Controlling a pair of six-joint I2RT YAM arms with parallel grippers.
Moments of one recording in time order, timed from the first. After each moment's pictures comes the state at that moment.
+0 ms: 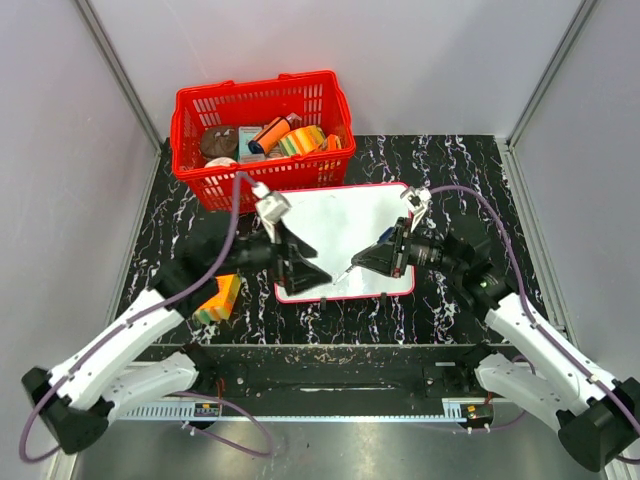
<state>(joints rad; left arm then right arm) -0.76 0.92 0.94 -0.24 0.59 -0.40 0.54 0.89 0.72 0.13 -0.76 0.66</state>
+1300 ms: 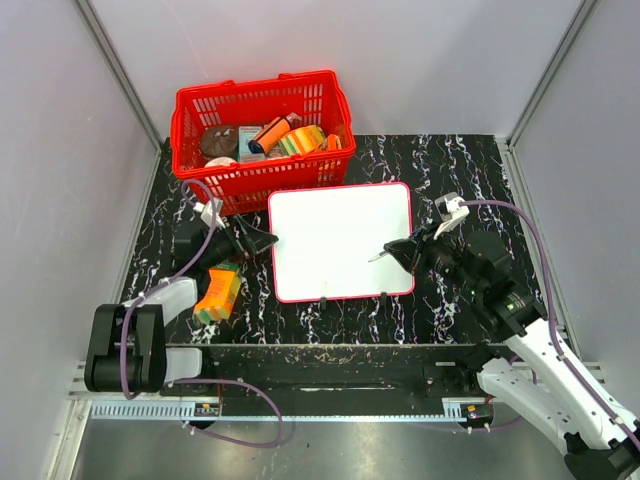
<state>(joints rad) -0.01 1.26 0.42 0.47 0.72 -0.71 0.54 0.68 0.74 -0.23 -0.22 0.42</state>
